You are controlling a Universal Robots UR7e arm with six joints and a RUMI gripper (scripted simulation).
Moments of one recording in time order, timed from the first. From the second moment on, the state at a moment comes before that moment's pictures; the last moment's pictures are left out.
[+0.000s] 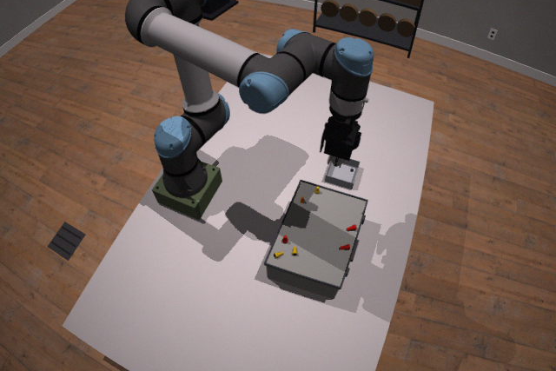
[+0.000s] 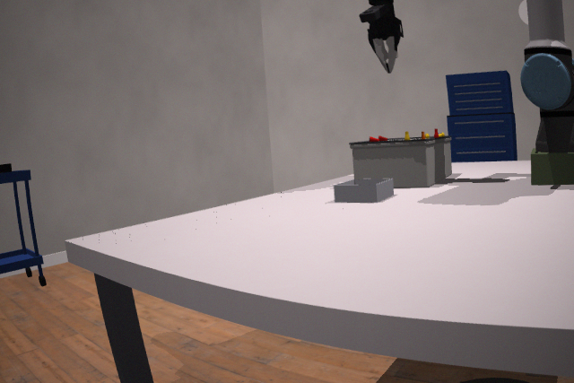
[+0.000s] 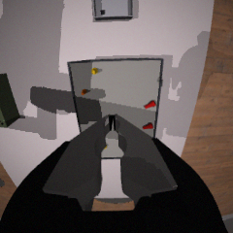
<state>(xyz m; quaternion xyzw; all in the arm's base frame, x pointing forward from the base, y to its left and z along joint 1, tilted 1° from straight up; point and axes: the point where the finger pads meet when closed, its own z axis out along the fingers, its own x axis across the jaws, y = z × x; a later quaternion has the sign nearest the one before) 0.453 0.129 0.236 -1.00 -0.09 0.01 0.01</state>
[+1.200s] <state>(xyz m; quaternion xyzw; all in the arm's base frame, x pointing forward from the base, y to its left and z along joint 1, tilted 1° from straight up) 0.445 0.133 0.211 -1.00 -0.05 0.01 0.01</state>
